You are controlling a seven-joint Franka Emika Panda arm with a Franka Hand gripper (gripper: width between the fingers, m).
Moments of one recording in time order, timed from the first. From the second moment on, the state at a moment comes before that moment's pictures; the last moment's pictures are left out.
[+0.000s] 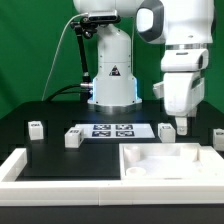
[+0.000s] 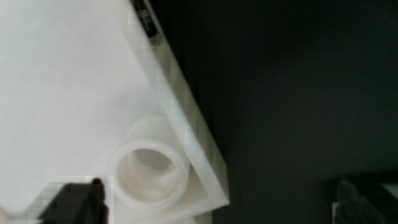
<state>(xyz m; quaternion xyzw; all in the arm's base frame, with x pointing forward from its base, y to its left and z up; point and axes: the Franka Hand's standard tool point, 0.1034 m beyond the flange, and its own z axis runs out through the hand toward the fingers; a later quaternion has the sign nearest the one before) 0.472 0.126 0.053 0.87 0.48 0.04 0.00</state>
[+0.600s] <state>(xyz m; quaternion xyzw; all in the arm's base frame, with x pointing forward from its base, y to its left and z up) 0.446 0.185 0.049 0.99 0.13 0.04 -0.04</state>
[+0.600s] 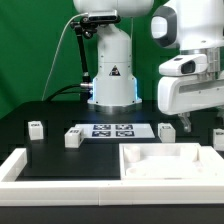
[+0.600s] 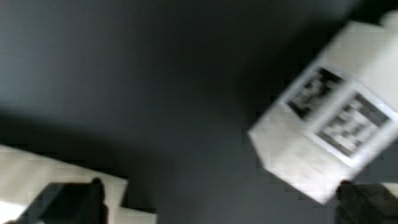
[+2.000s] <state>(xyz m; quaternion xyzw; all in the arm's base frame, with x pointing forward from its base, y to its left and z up) 0.443 0.194 0.045 0.99 -0.11 -0.08 -0.05</state>
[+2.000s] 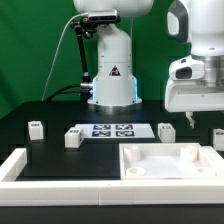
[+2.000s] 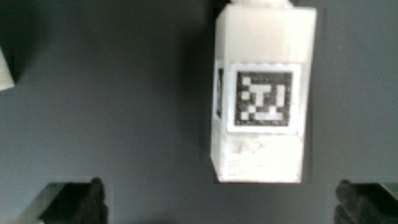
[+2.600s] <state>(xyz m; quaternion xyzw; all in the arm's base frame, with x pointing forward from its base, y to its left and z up) 0.435 0.194 0.038 0.94 -0.11 -0.33 -0.05</state>
